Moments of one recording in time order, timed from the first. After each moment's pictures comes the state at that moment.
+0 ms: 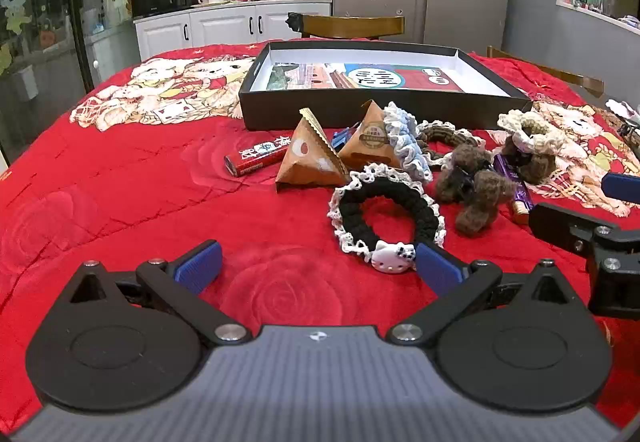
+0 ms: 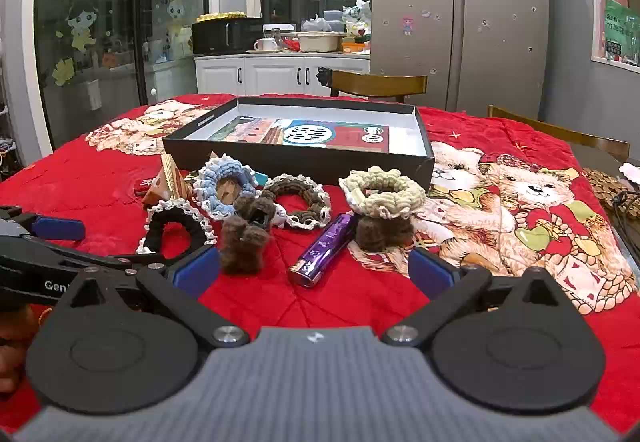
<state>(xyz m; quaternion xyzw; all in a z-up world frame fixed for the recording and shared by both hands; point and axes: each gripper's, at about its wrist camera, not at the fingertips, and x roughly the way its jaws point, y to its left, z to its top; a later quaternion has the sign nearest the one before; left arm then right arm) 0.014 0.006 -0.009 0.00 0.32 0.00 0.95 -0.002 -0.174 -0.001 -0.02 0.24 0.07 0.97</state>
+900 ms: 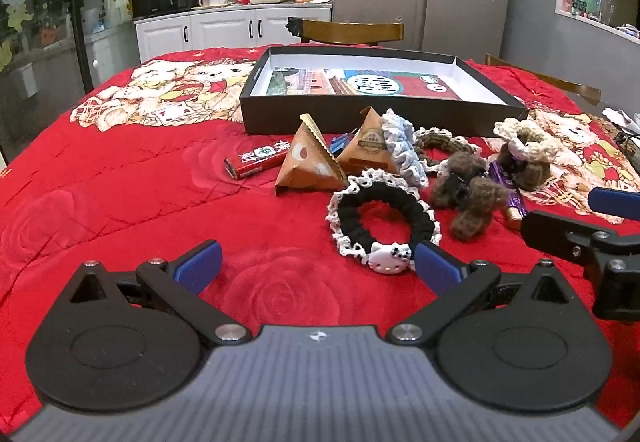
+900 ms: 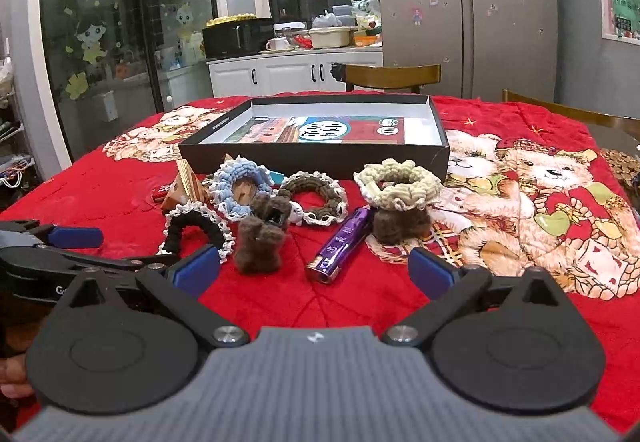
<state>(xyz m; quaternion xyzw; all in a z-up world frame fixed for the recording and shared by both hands) 0.009 0.007 -0.005 0.00 0.31 0.00 0.95 0.000 -0.179 -0.001 0.02 0.25 0.10 0.96</state>
